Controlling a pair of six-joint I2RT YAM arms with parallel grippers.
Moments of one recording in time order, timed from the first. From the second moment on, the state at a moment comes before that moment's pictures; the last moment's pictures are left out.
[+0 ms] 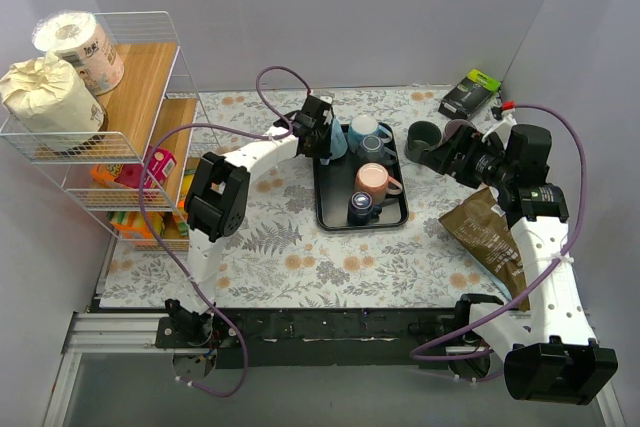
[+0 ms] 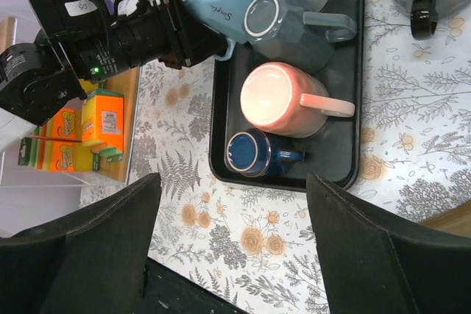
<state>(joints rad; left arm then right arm) -0.56 2.21 1.79 -0.42 -0.08 -0.34 -0.03 0.97 1.03 -0.58 -0.54 0.49</state>
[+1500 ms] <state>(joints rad) -0.56 1.38 1.26 0.32 0.65 -0.98 0.51 1.14 0.97 0.38 -0.54 0.95</state>
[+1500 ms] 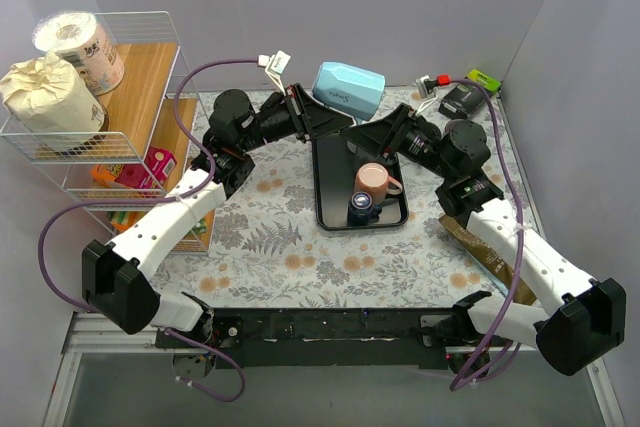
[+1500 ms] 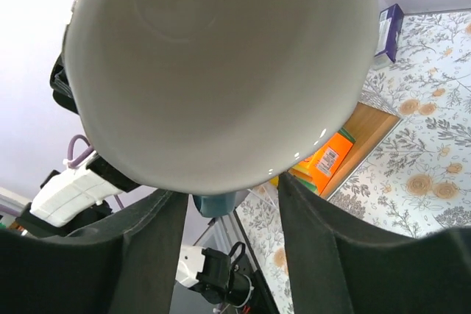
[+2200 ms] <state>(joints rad) -0.55 1.35 1.18 0.43 0.65 -1.03 0.55 1.14 0.87 0.60 -0.50 1.11</state>
